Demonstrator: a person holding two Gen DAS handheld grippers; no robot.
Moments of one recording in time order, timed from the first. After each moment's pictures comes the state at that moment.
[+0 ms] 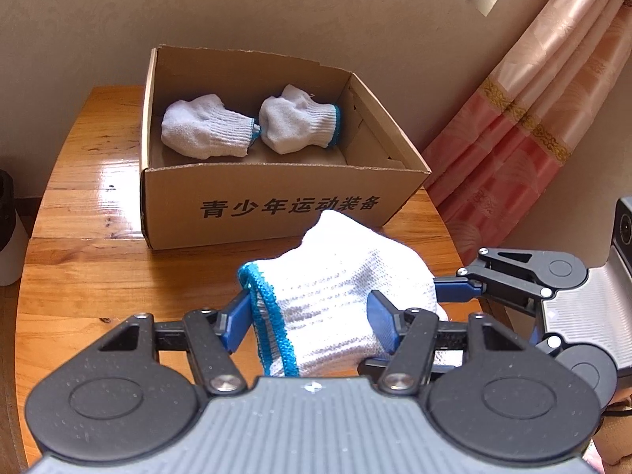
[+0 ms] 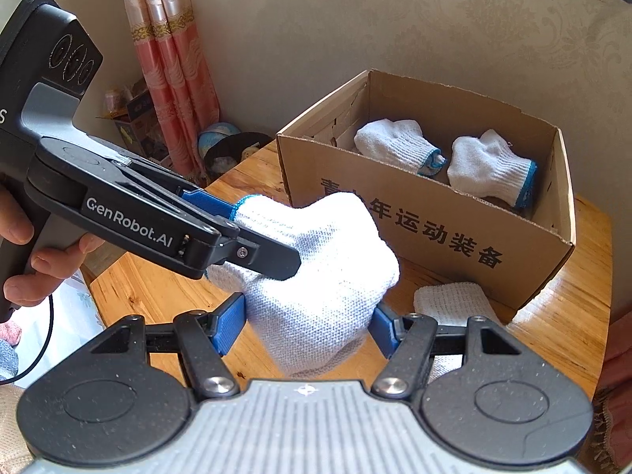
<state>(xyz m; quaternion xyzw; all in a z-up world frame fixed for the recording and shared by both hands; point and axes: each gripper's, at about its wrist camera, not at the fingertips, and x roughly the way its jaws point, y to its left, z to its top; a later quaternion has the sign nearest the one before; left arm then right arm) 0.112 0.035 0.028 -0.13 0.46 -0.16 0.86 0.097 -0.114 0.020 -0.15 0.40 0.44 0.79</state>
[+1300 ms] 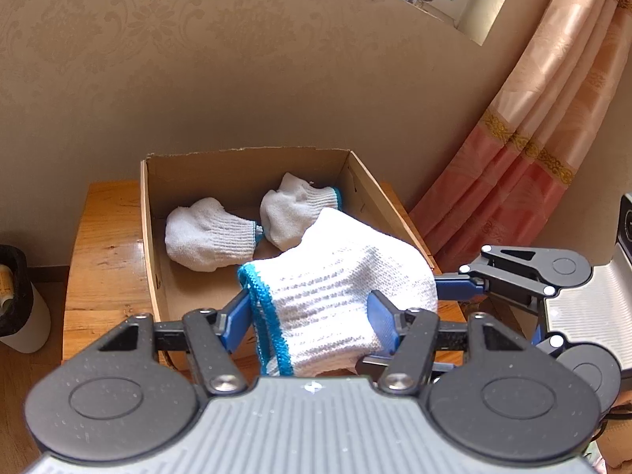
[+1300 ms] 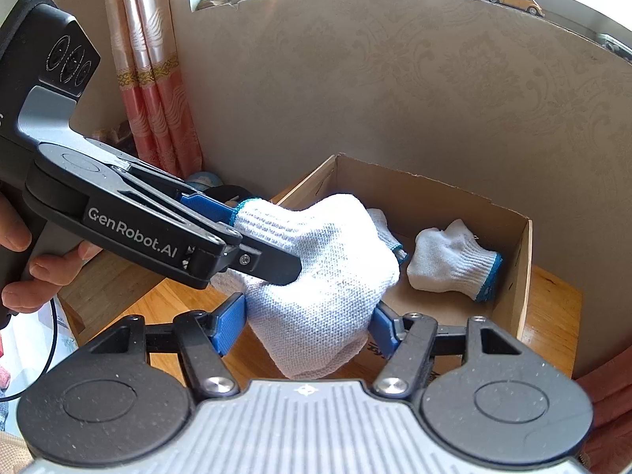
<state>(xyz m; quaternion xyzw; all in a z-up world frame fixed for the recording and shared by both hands) 0.188 0.038 0.095 -0.09 0.42 -0.16 0.89 0.167 -0.096 0.078 -0.14 0.35 0.43 0.82</state>
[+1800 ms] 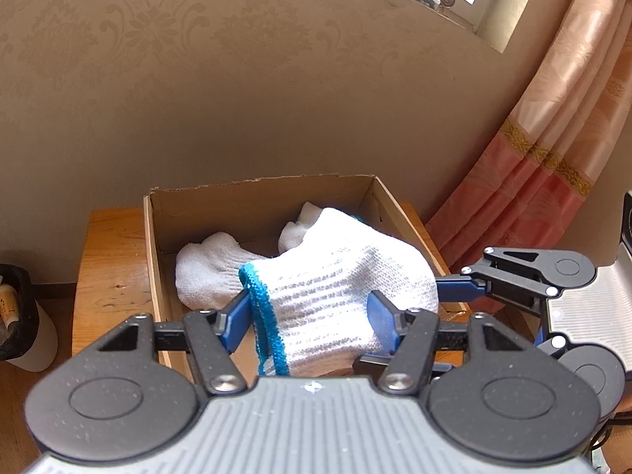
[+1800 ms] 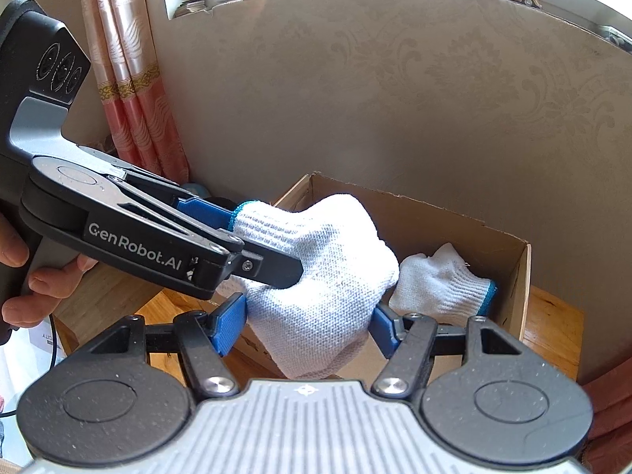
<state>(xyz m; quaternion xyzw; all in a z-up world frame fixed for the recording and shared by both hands) 0.243 0.046 0.093 -0.08 0.42 -0.15 0.89 0.224 -0.074 0.073 -0.13 0.36 0.43 0.82</state>
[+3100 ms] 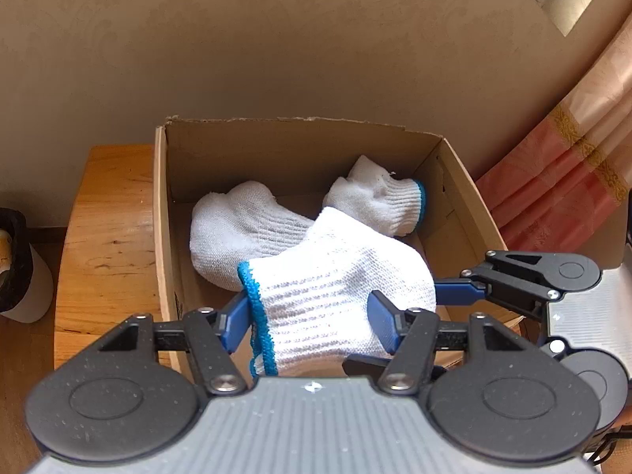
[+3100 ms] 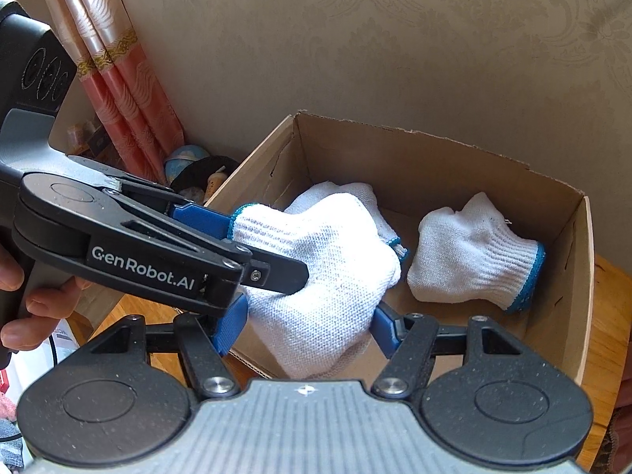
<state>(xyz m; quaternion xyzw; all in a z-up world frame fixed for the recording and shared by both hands) 0.297 0.060 0.029 -0.11 0.51 -0.12 0.85 0.273 -0.039 0.018 -0.11 0.46 0.42 0.77</state>
